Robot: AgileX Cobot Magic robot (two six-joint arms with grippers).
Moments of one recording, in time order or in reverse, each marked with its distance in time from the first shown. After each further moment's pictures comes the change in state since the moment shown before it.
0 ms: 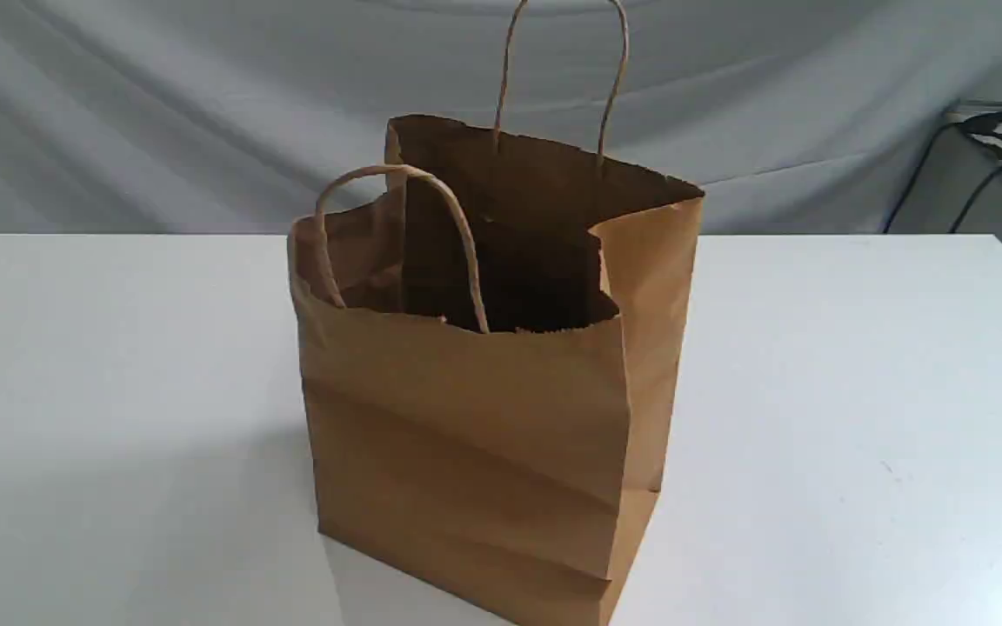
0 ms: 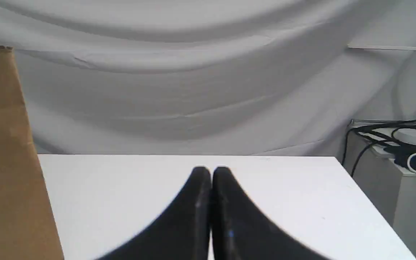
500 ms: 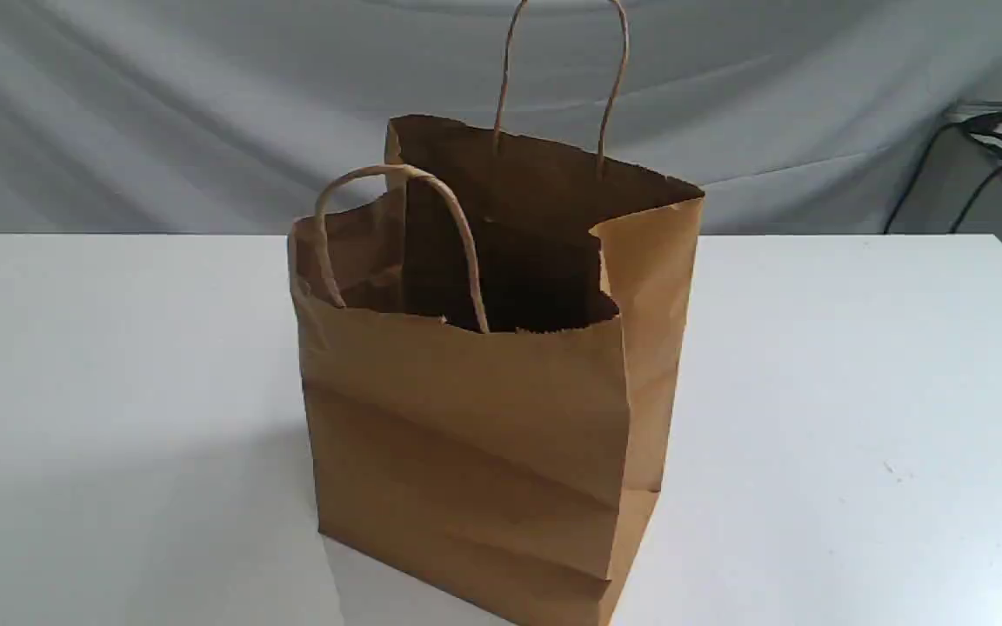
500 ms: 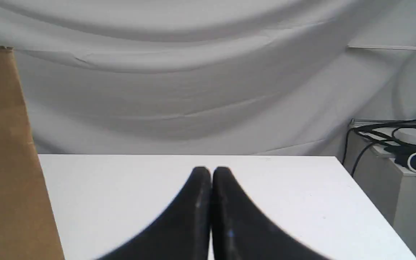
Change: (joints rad) left arm 0.412 -0.049 0.000 -0.002 0.198 -0.030; right arm 0.000 0.000 0.000 0.001 0.000 0.002
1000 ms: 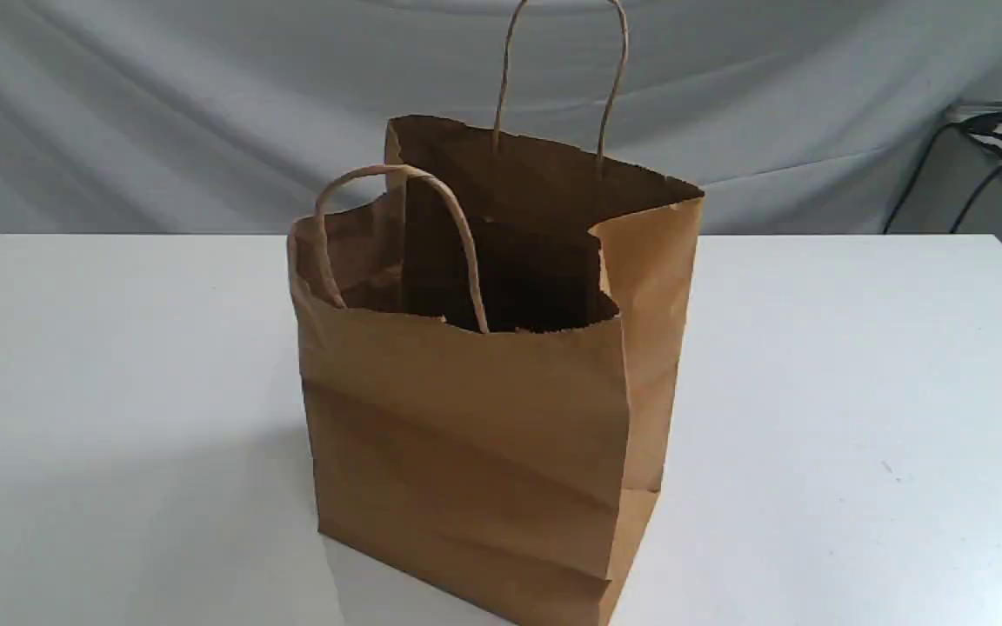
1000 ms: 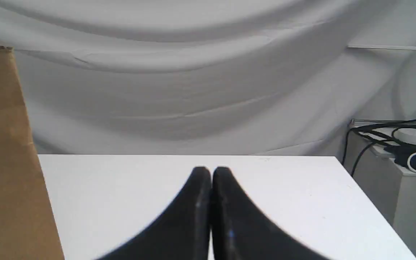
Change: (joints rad) left arm 0.294 -0.327 0.201 0.070 0.140 0.027; right arm 0.000 0.000 0.000 0.000 0.000 0.000
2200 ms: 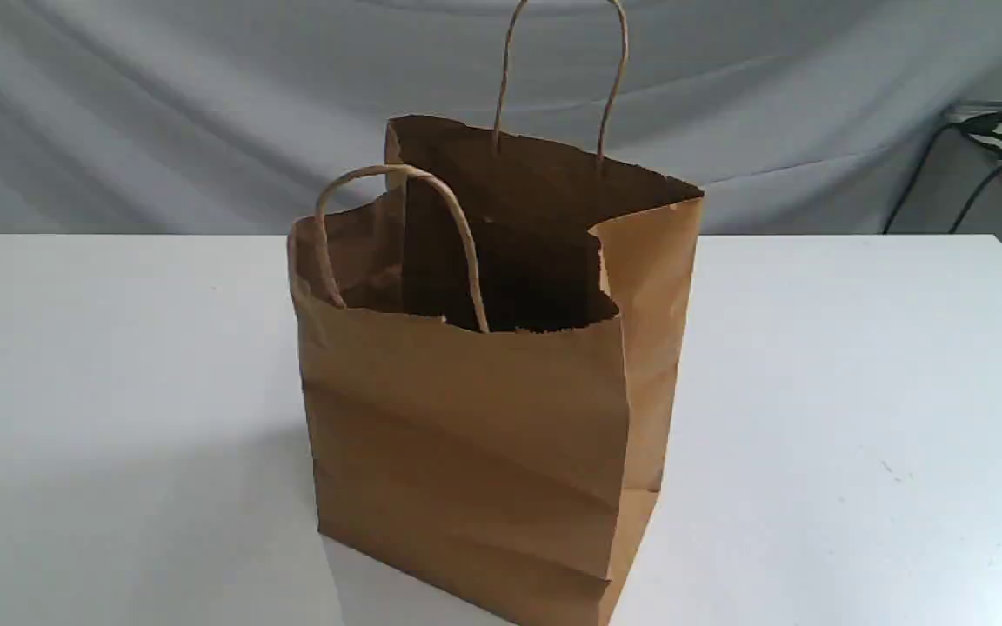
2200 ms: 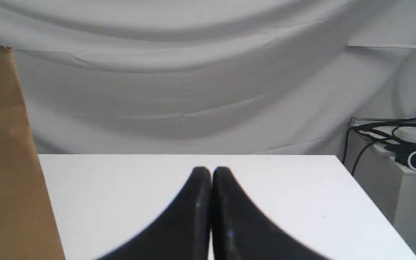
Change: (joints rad) left arm 0.071 -0.103 0.079 0.386 0.195 -0.306; right arm 0.000 0.000 0.000 0.000 0.002 0.002
